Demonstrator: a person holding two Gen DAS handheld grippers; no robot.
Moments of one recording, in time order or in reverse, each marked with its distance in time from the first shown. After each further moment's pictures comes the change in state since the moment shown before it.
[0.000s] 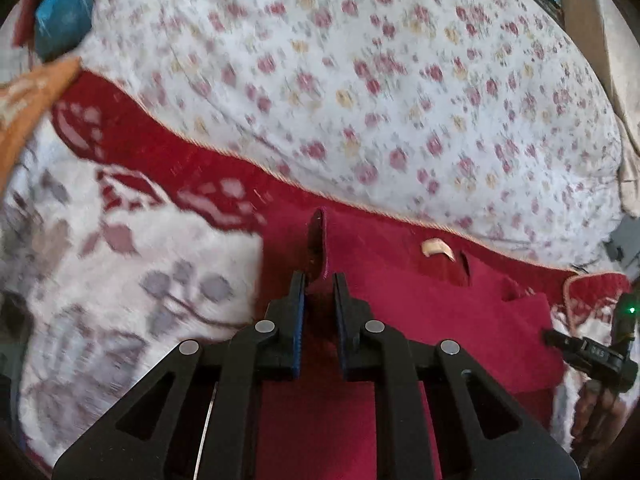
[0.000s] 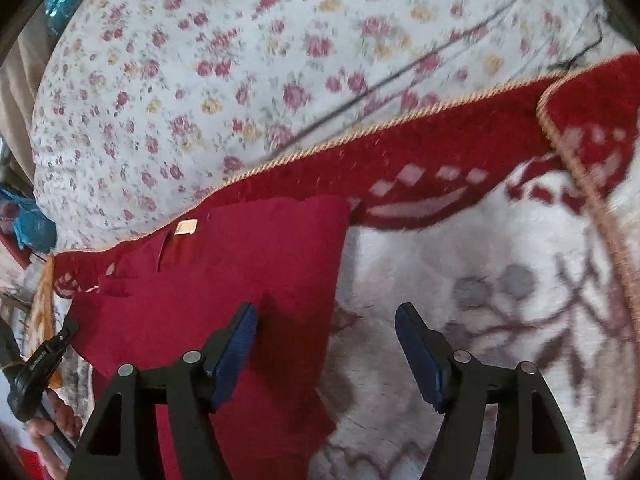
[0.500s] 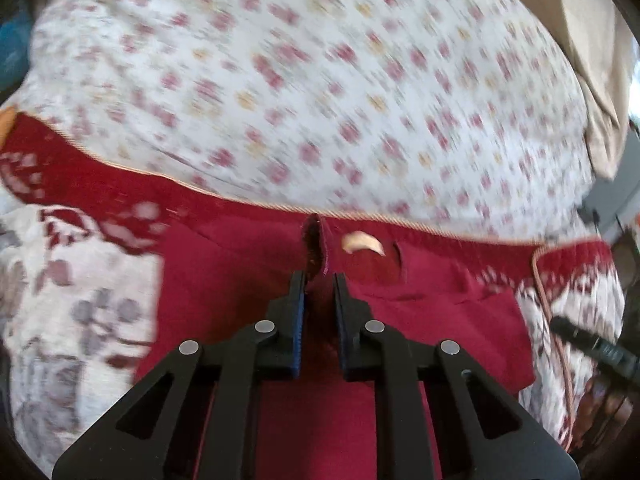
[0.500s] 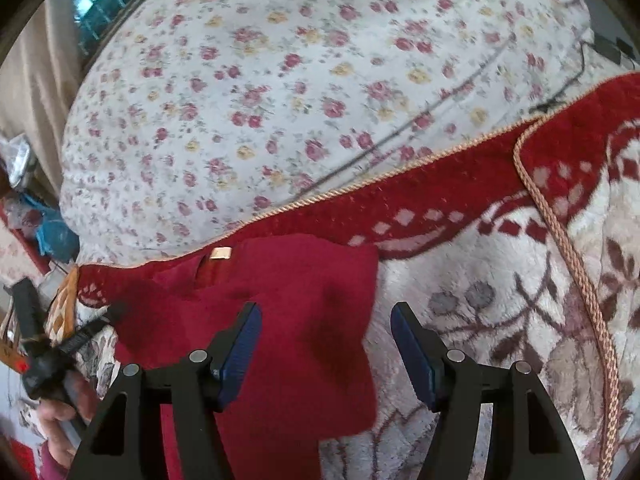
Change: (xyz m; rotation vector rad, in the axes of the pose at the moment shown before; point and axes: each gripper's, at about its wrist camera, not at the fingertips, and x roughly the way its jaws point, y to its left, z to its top) left arm 0.002 -0.065 0.017 0.095 0.045 -0.115; right arm -0.068 0.001 -0.009 -0.027 -0.146 0.022
